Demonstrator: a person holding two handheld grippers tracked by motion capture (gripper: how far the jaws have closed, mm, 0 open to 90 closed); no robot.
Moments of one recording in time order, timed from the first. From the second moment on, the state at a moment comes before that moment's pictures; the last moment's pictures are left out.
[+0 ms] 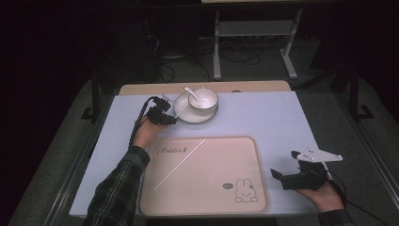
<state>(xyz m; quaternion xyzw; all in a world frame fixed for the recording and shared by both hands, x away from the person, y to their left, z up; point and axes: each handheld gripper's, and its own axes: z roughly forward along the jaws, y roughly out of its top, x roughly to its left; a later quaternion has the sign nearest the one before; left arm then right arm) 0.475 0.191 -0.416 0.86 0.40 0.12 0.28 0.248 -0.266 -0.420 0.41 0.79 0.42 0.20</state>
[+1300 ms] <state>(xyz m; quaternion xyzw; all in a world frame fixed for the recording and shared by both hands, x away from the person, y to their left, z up) 0.374 0.273 -0.373 0.83 0.44 0.12 0.33 0.247 -0.265 -0.419 0.41 0.78 0.42 0.20</state>
